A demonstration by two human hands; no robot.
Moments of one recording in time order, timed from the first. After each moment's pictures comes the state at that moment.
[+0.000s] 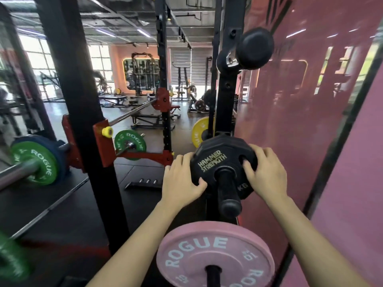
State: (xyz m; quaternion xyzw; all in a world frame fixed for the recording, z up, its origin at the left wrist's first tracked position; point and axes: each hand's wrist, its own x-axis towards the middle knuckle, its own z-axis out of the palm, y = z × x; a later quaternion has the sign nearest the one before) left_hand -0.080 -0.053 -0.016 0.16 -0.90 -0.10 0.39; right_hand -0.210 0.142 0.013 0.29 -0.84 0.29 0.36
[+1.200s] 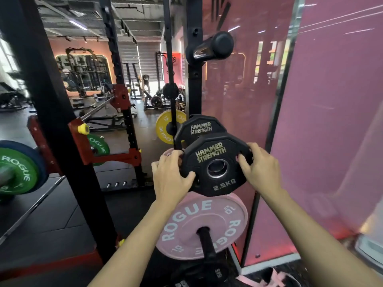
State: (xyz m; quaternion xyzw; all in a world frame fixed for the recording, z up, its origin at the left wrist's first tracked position) left_hand 0.014 -0.017 -0.023 0.07 -0.87 -0.19 0.44; right_hand -0.075 0.210 -0.006 0.20 -0.85 0.30 0.38
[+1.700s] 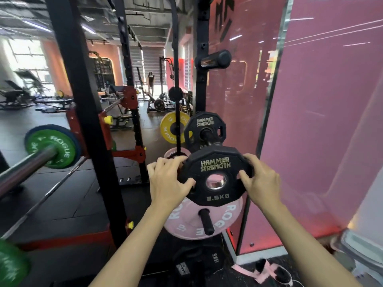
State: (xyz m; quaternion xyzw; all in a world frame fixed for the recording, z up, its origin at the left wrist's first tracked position) left_hand 0.163 0.005 -0.022 0.03 -0.85 -0.17 0.49; right_hand 0.072 0.240 -0.020 0.21 -0.84 0.30 0.41
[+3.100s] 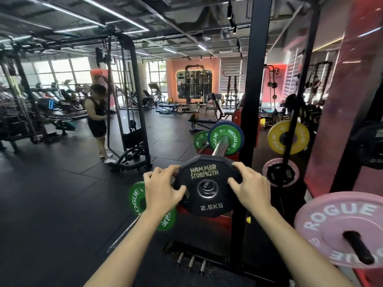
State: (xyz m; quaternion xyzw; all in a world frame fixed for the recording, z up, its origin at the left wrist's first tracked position) left_hand 0.563 -0.346 -0.025 0.29 -0.84 -0.04 0.45; right_hand 0.377 -0.179 -0.019 0.43 -0.79 0.34 0.29
